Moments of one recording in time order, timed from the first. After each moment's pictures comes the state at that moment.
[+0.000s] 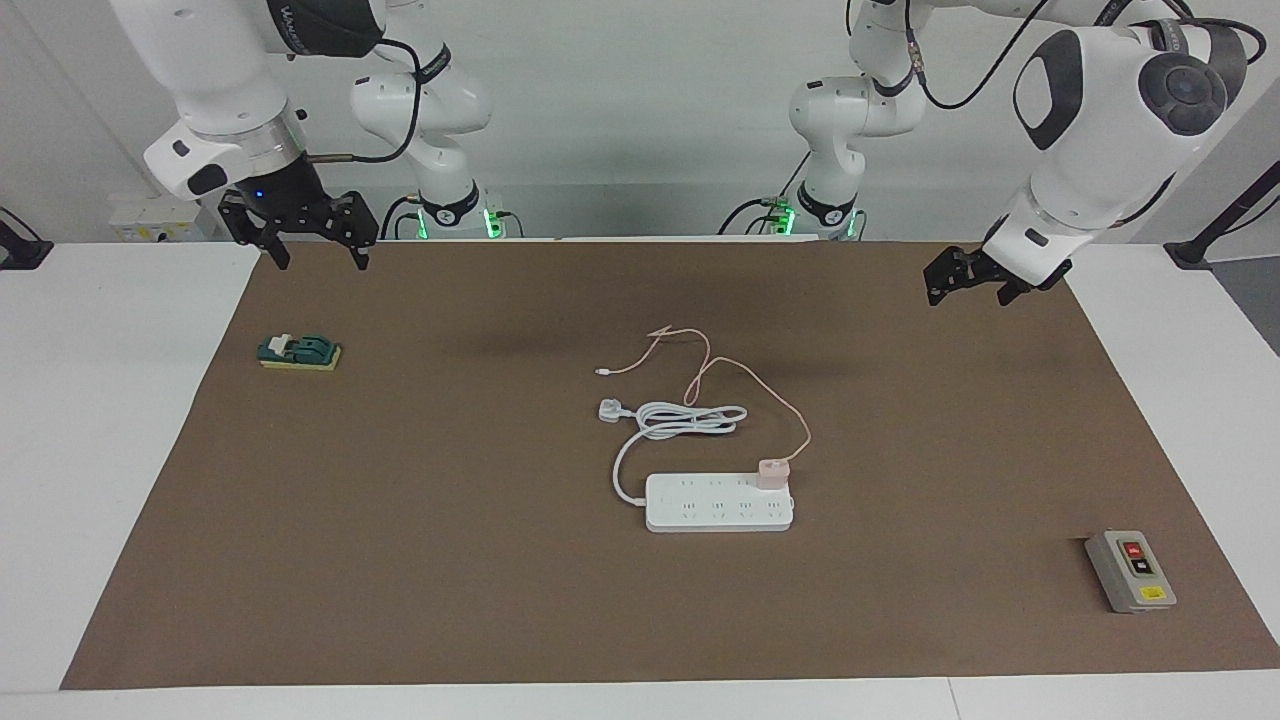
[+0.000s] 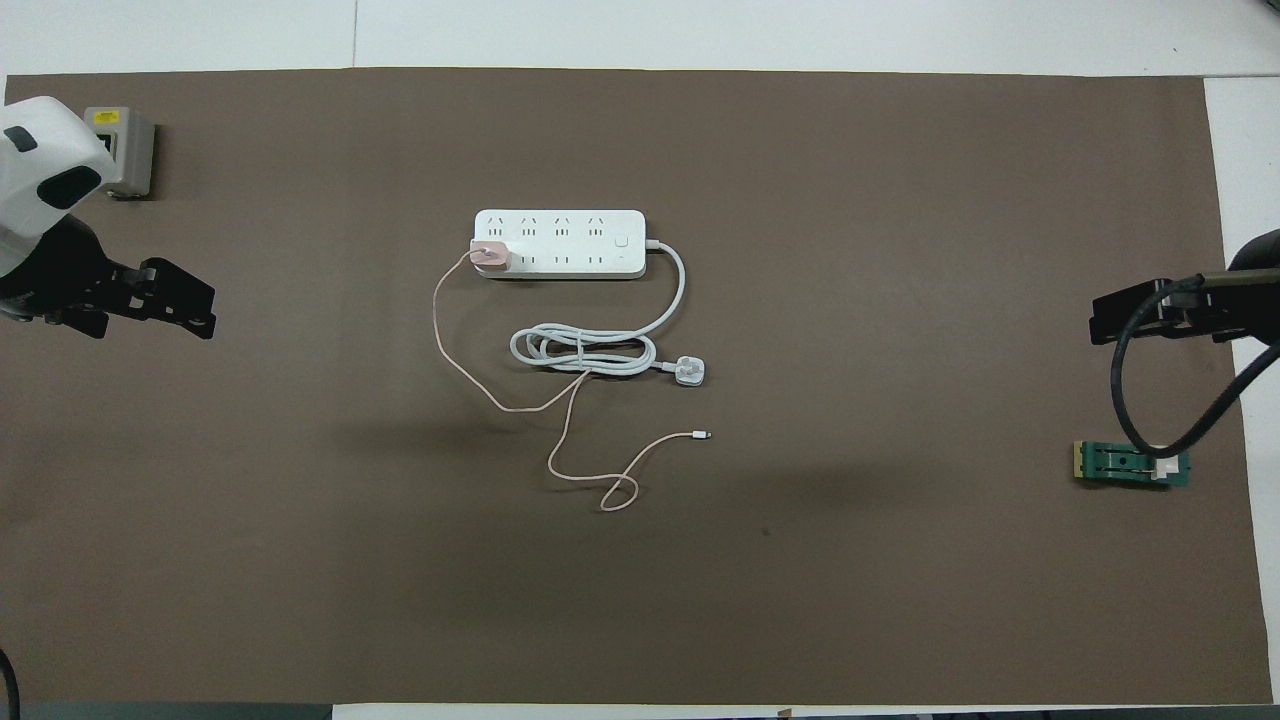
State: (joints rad) left arm -0.02 0.11 -0.07 -1.54 0.01 1.45 -0.02; right arm 0.04 -0.06 -0.02 -1.64 -0.03 1.54 0.03
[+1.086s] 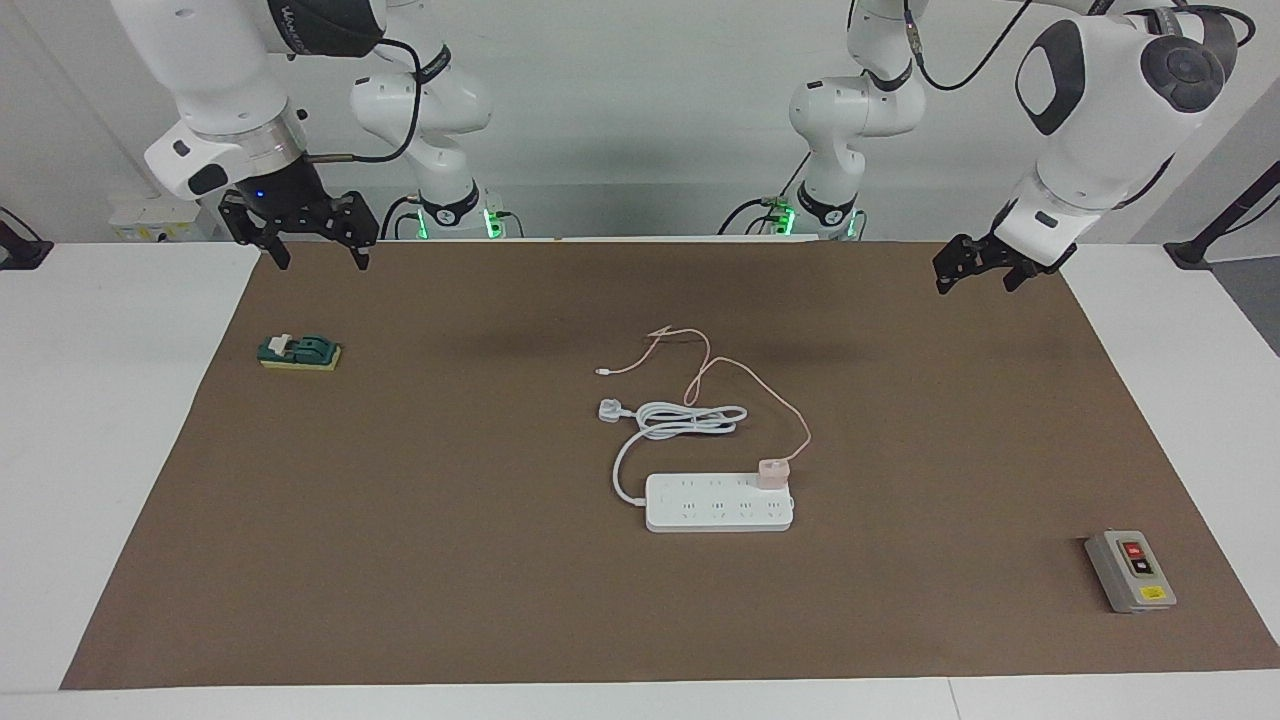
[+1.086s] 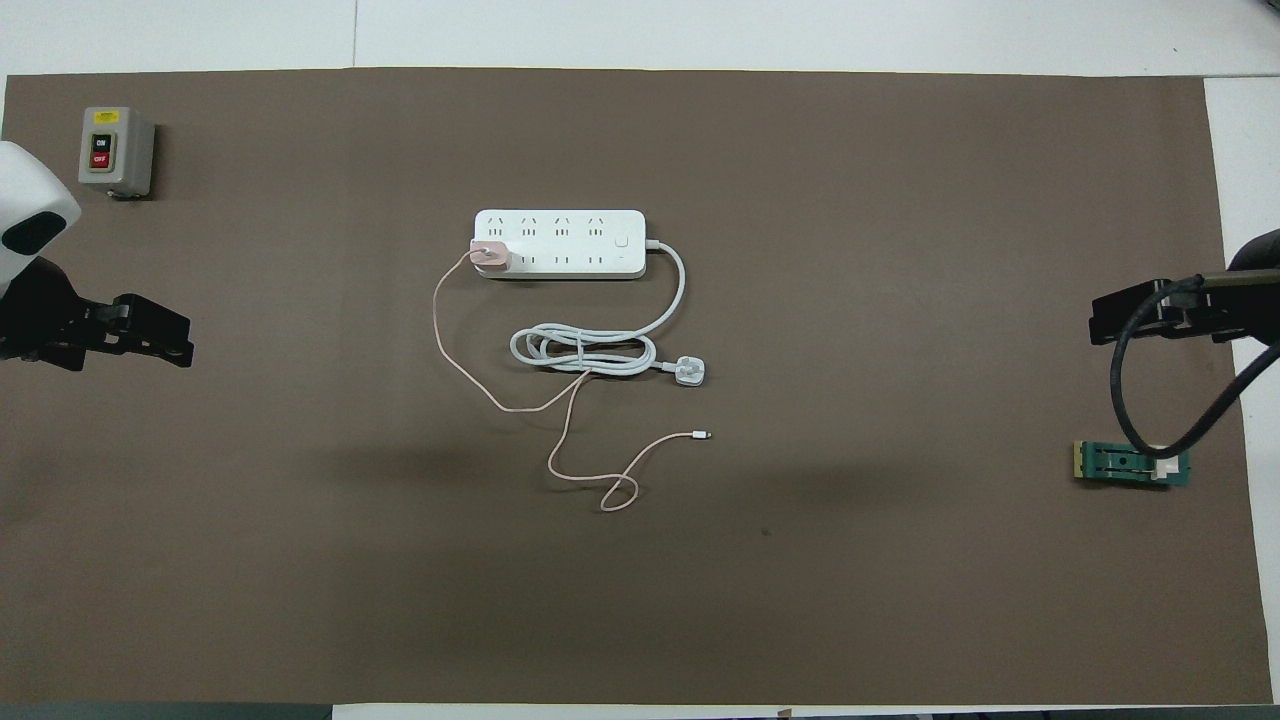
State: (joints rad) left arm -0.05 0.01 -0.01 -1.68 0.01 1.52 -0.02; right arm 0.04 -0.06 -0.02 -1.64 -0.03 1.54 0.03
